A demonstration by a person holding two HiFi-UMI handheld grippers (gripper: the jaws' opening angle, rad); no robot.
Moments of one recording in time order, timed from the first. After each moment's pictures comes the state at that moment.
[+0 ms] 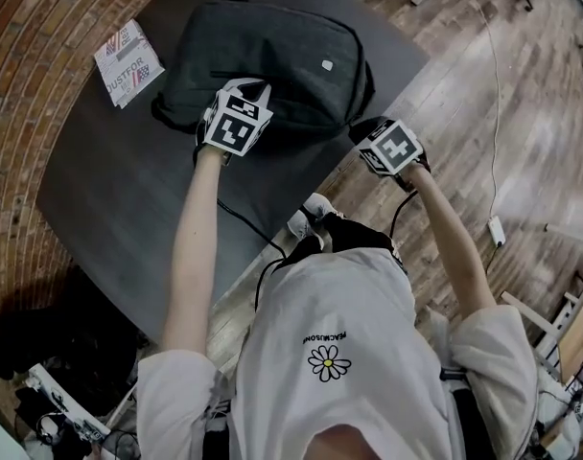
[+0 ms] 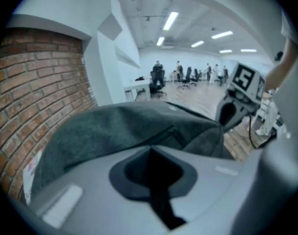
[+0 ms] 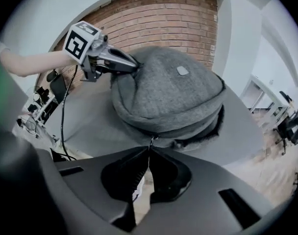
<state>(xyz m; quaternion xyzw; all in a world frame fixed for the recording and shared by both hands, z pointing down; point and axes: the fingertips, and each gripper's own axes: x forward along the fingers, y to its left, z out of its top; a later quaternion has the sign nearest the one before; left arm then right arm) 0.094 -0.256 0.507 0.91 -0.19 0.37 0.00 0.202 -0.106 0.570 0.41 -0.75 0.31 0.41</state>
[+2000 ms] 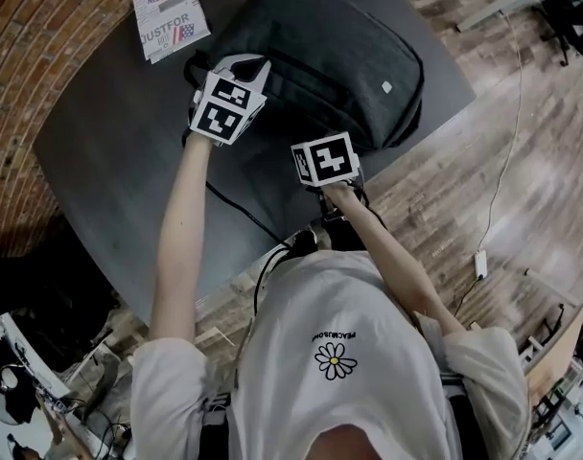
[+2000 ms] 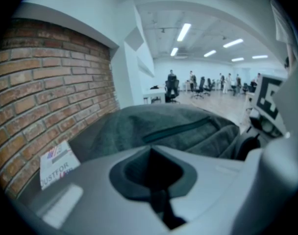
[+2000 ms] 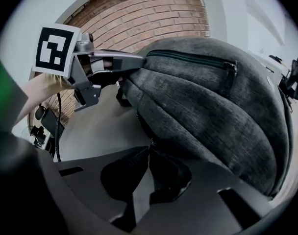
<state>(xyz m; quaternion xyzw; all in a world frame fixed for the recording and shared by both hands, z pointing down) -0.003 -0.318 0.483 0.91 -0.27 0.31 0.01 0.014 -0.168 0.567 0.46 -0.72 0.42 0.32</state>
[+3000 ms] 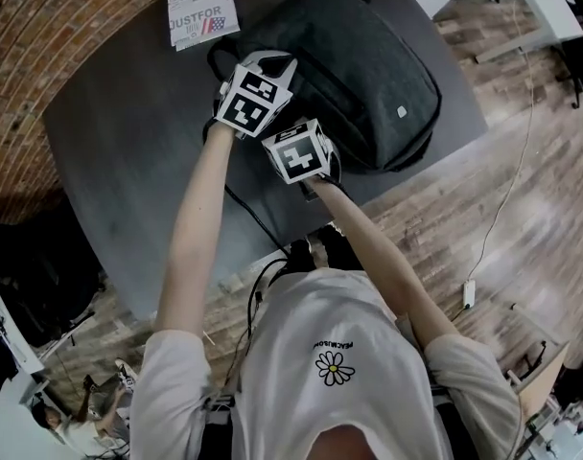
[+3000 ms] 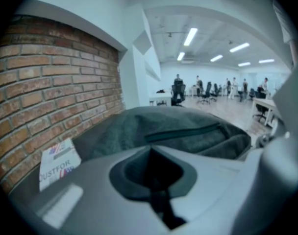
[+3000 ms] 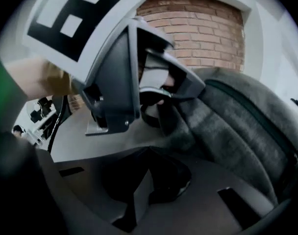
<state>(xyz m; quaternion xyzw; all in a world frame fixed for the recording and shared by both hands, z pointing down) -0.004 -0.334 0.483 0.91 -0.31 0.28 0.02 -0.071 -0.230 0.546 0.40 -0.82 0.27 0.31</state>
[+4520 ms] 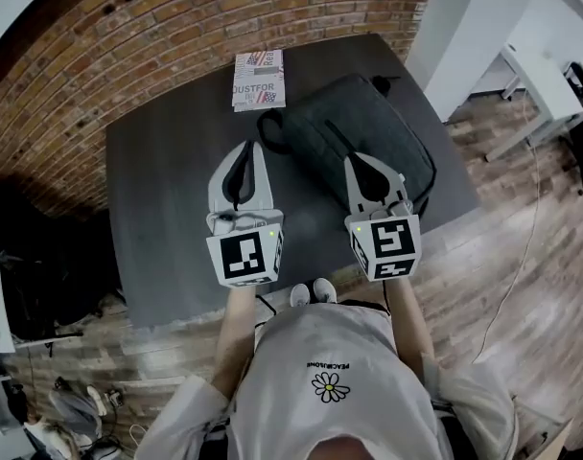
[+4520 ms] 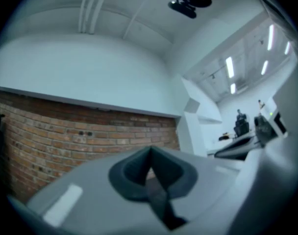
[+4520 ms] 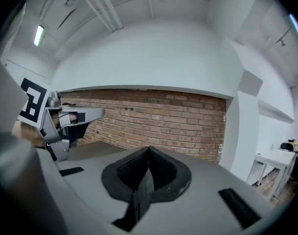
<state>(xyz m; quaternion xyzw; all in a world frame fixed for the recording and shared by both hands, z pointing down) -0.119 -0.145 0.234 0.75 -0.65 -0.02 -0.11 0.025 -0.162 0.287 0.48 -0.87 -0.04 0.08</state>
